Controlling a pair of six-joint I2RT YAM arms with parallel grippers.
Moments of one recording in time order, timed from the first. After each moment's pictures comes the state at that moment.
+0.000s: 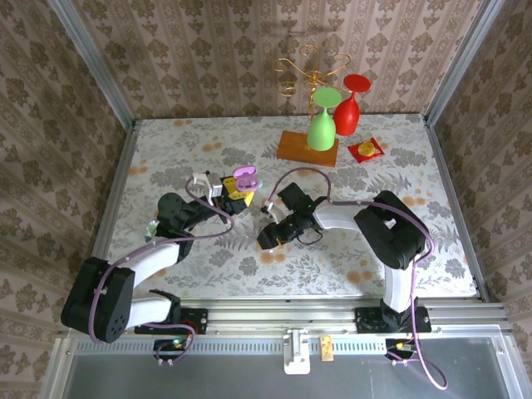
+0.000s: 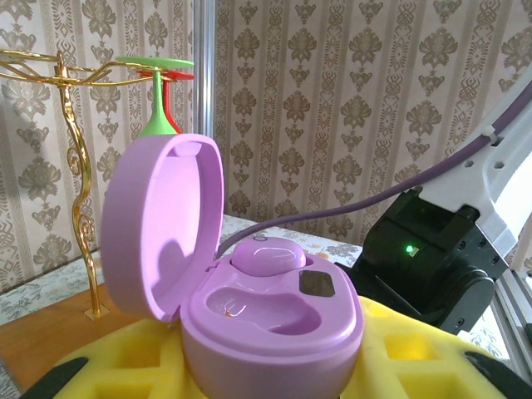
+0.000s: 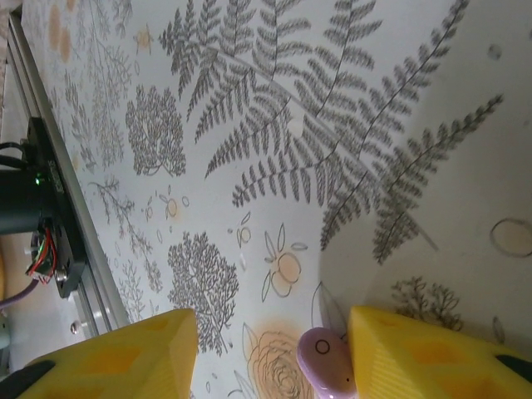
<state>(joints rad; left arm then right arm) -0.40 1.24 0.41 1.08 0.83 -0.24 0.68 1.90 1.02 -0.20 -0.70 0.27</state>
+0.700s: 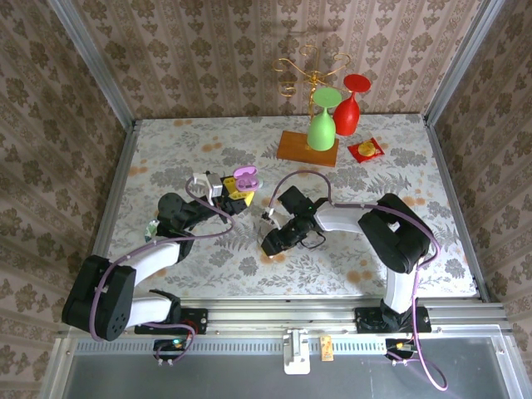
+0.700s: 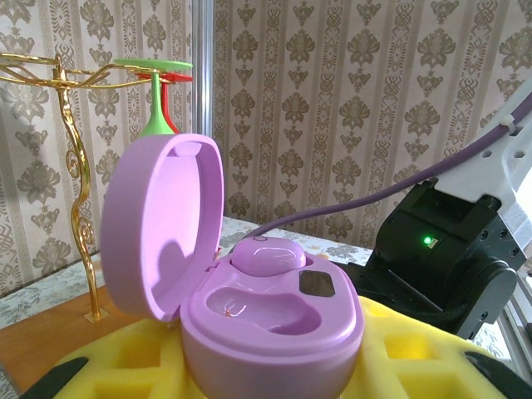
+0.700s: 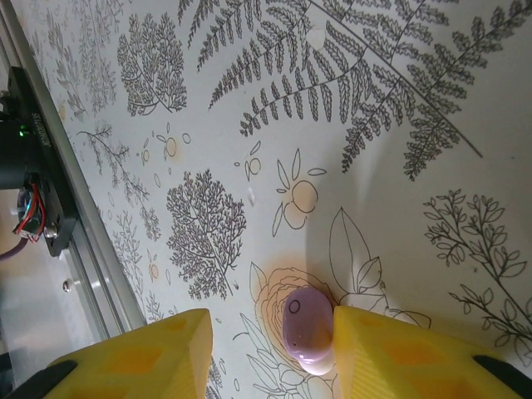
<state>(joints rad) -0.40 1.26 0.41 1.10 0.84 -0.24 0.70 1.86 1.01 -0.30 -0.68 0.21</state>
